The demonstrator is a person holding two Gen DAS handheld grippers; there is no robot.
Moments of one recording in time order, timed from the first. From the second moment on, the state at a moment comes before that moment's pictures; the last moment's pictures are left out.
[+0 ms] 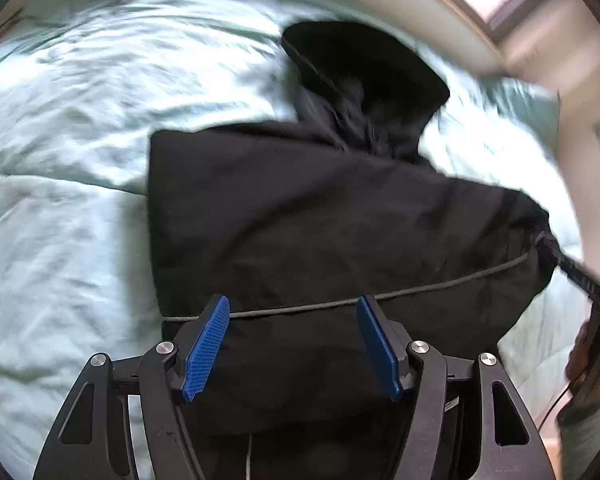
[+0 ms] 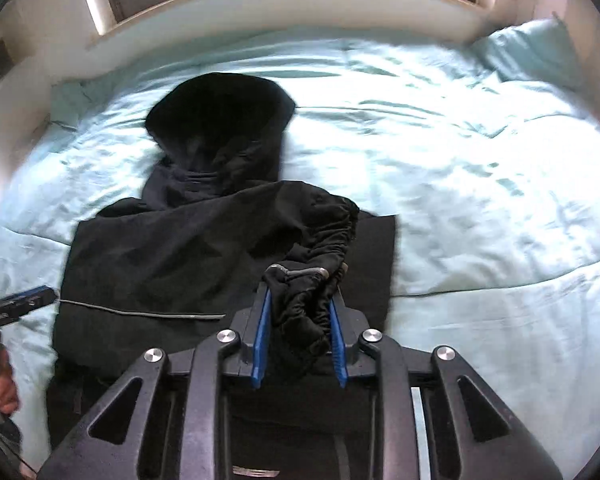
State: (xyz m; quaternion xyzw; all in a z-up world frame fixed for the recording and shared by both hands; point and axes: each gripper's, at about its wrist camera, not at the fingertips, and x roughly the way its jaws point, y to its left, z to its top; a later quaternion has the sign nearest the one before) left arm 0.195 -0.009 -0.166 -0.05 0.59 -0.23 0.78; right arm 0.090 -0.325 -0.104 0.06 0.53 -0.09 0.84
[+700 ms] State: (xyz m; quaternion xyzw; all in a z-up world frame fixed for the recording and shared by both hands) left arm 0.219 -0.063 -0.160 0.03 0.56 -0.22 0.80; right arm 0.110 -0.324 -0.153 0.09 0.56 -0.01 0.82
